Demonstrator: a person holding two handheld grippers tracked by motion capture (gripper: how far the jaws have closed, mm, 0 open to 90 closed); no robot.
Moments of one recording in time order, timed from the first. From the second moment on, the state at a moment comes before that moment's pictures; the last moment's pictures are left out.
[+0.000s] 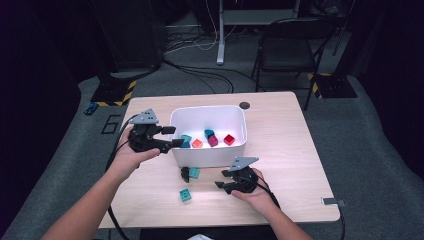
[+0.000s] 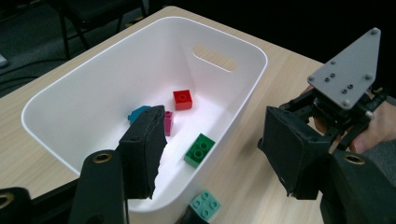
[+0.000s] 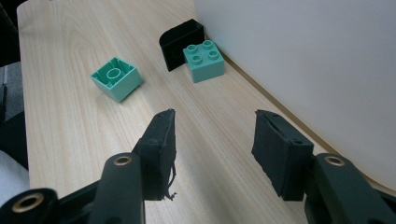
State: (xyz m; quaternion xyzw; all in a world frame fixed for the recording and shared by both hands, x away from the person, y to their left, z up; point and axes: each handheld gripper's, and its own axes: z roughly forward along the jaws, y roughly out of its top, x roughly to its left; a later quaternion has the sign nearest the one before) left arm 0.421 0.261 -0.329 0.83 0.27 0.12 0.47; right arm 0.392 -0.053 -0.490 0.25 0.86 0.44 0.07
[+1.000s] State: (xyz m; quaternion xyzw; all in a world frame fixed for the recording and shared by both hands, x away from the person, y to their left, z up) left arm 0.381 0.282 -0.431 0.83 0.30 0.09 0.45; right arm 0.391 -0.050 -0.492 0.25 0.86 0.43 0.08
